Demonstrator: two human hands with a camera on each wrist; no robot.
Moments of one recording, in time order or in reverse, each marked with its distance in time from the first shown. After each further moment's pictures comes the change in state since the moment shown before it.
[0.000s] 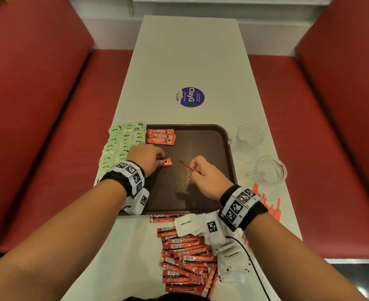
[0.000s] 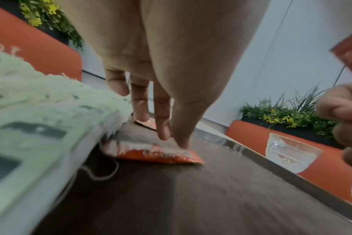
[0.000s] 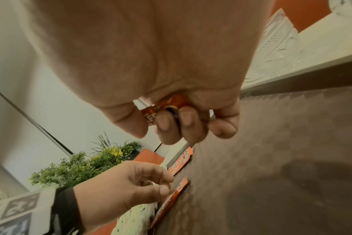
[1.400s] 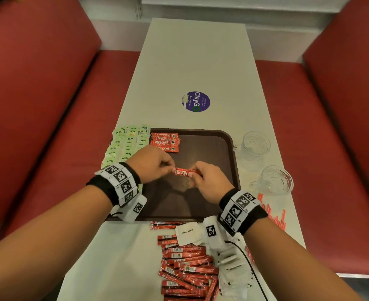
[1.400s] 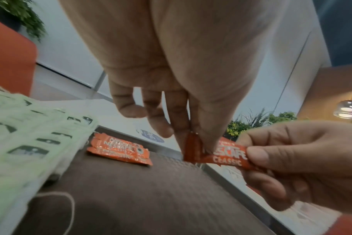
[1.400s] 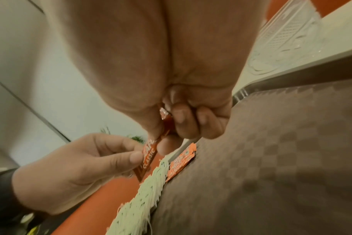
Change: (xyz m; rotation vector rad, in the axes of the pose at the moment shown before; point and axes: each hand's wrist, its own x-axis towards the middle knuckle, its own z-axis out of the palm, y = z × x) left_hand -0.029 0.007 -0.039 -0.345 0.052 0.341; right_hand 0.021 0.002 0.000 -0.128 0.054 -0.062
